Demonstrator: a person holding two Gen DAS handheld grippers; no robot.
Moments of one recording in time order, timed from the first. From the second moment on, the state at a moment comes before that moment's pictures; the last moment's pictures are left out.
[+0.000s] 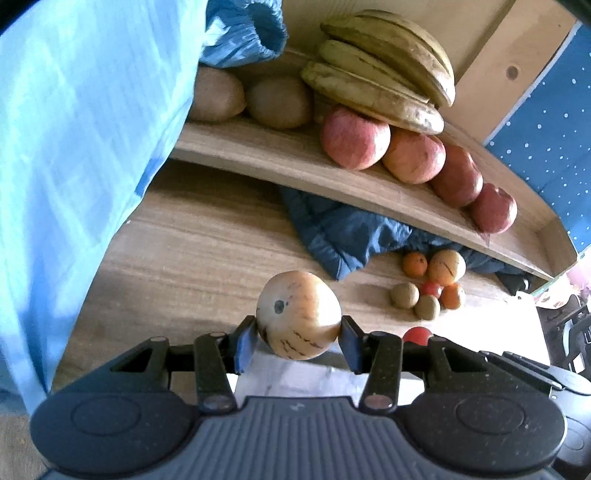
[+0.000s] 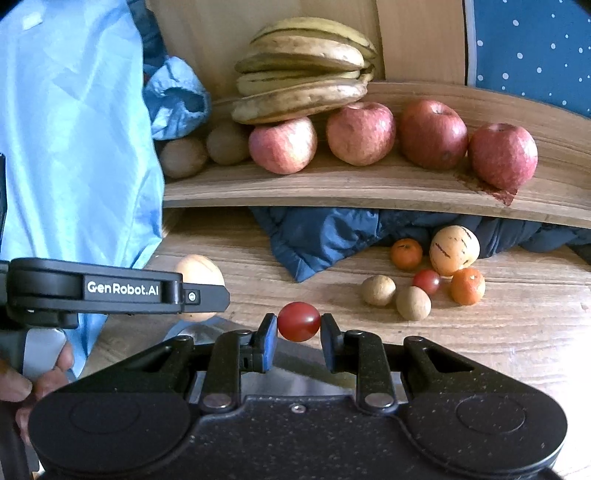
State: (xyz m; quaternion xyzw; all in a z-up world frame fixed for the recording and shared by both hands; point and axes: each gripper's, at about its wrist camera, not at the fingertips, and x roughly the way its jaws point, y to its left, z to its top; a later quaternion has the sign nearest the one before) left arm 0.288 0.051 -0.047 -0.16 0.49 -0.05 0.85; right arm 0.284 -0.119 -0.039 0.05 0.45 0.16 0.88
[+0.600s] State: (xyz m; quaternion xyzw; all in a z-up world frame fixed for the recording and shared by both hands) left arm 0.238 0.060 -0.056 -0.18 0.50 -0.02 0.85; right arm 0.230 -0.117 -0.034 0.01 0.46 0.22 0.86
